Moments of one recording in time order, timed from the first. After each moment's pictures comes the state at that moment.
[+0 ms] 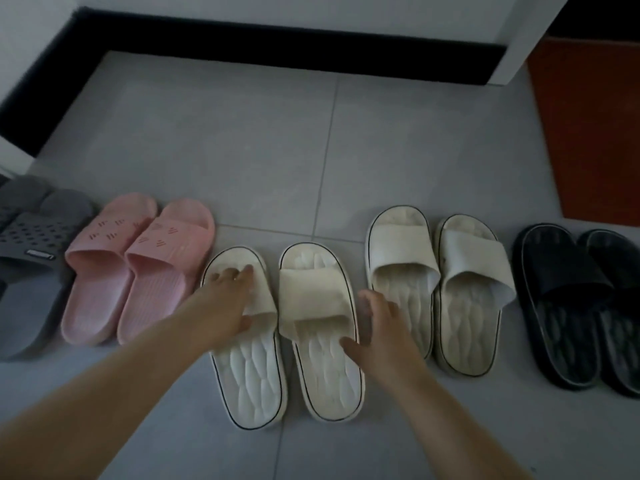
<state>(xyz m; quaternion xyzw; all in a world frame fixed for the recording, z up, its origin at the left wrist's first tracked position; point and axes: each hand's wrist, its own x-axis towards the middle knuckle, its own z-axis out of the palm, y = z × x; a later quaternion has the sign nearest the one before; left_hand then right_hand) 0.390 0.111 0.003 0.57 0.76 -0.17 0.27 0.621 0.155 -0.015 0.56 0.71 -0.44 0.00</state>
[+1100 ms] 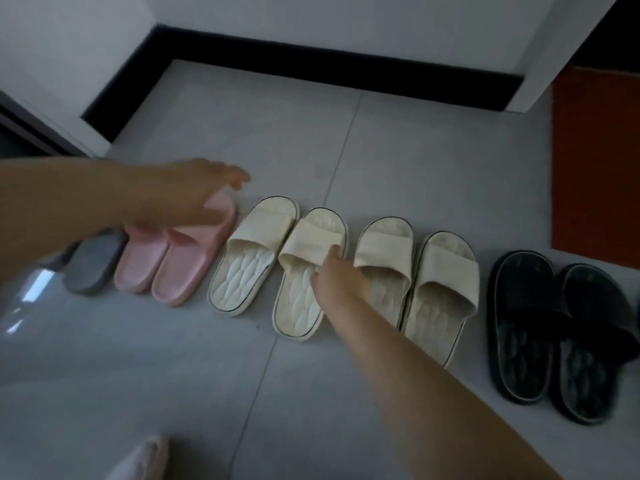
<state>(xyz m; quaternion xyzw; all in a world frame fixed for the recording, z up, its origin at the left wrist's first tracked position) 0.371 0.160 0.159 0.61 0.76 -0.10 0.20 0.573 0.209 0.014 0.50 0.80 -0.31 0.13</state>
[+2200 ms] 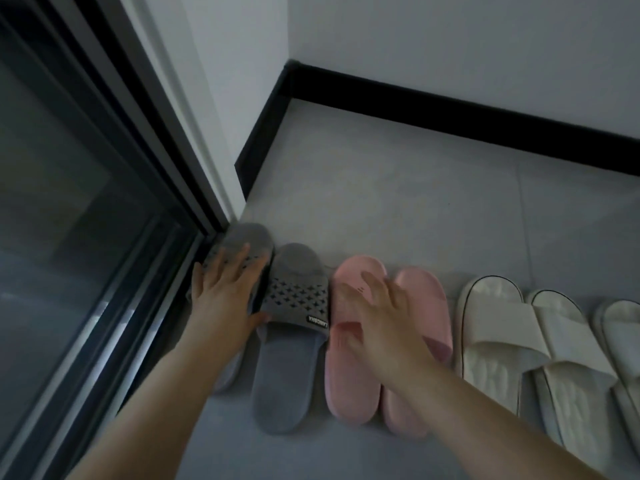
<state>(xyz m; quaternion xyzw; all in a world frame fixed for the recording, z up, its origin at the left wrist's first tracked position) 0.007 -0.012 0.003 0.50 0.85 0.08 0.14 0.212 0.085 0.015 0.41 0.88 -0.22 0.08</state>
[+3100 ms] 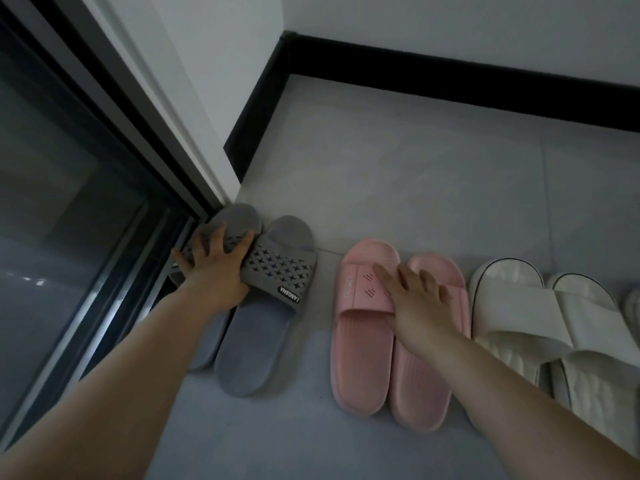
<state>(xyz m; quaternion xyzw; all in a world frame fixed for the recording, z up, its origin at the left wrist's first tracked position) -0.015 0.024 -0.037 0.41 0.88 -0.10 0.22 0.255 0.132 -0.028 0.45 0.85 -0.19 0.18</state>
